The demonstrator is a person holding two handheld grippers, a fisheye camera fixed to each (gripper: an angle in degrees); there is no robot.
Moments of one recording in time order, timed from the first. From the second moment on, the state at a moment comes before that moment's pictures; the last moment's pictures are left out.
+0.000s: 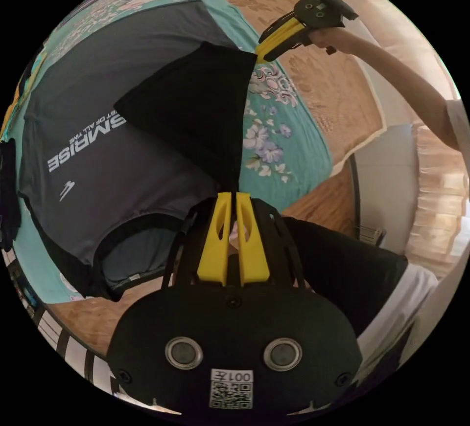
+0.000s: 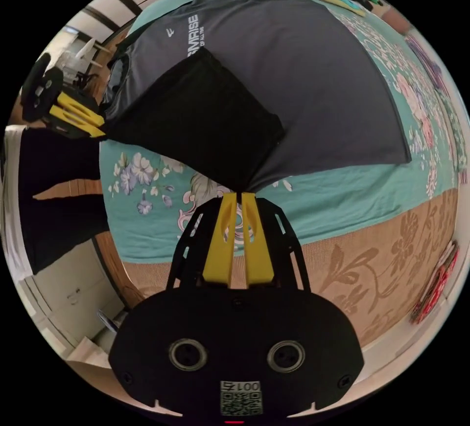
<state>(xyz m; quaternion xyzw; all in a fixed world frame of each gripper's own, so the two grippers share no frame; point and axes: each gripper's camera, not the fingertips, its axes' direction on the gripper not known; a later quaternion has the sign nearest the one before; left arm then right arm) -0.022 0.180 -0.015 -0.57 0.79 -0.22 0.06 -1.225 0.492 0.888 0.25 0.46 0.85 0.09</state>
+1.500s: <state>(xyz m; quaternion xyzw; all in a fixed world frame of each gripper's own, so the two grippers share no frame) -0.055 0.179 -0.110 -0.53 0.84 -0.11 0.06 -1.089 0.547 0.969 0.22 0.49 0.83 0.14</state>
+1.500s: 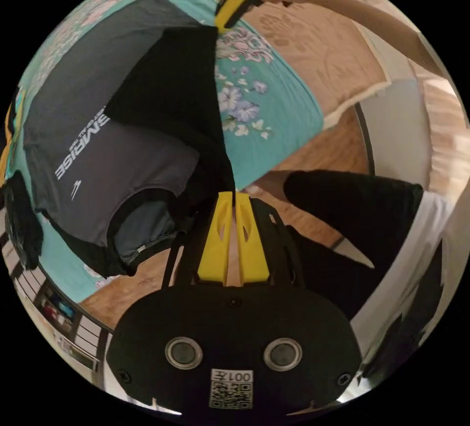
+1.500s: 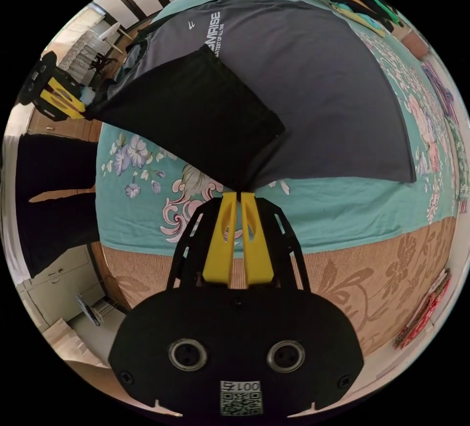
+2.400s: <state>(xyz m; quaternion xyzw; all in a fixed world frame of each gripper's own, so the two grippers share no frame) -0.242 0.288 -0.091 -0.54 0.82 -0.10 0.15 -0.803 0.500 0.861 0.26 0.57 0.77 -0.12</state>
